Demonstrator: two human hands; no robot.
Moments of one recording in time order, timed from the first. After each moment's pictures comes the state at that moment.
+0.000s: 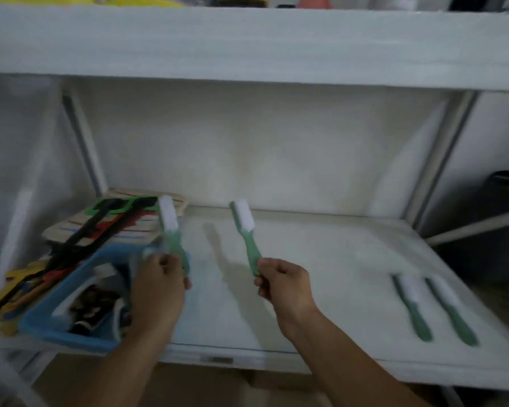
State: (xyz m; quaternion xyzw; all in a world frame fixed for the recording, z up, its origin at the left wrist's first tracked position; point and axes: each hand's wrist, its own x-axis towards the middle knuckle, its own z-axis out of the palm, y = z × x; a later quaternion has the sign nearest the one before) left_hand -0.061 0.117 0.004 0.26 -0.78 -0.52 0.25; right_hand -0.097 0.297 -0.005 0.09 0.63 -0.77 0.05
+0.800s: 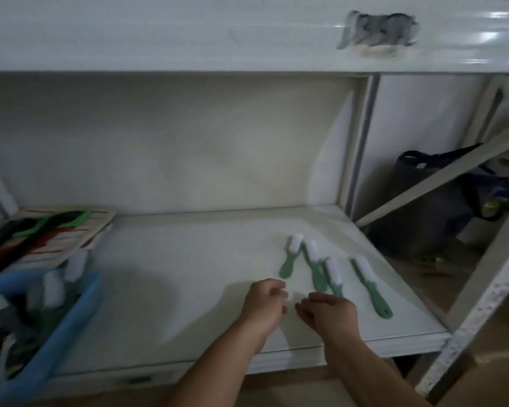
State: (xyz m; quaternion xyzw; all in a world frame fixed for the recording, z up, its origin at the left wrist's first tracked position) left_hand -0.108 0.374 -0.043 0.07 -0.78 -0.61 -0.13; right_hand -0.094 0.501 -0.068 0.31 0.58 -0.75 -0.04
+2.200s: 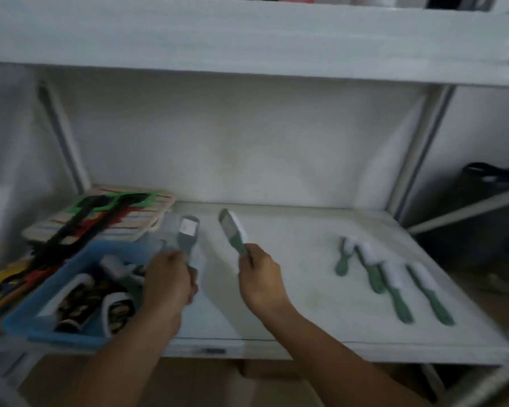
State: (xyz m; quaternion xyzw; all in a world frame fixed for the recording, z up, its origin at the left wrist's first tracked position) left_hand -0.073 0.135 0.008 0.29 -0.68 -0.66 0.13; right_hand -0.092 0.276 -0.007 -0.07 0.87 -0.49 -0.07
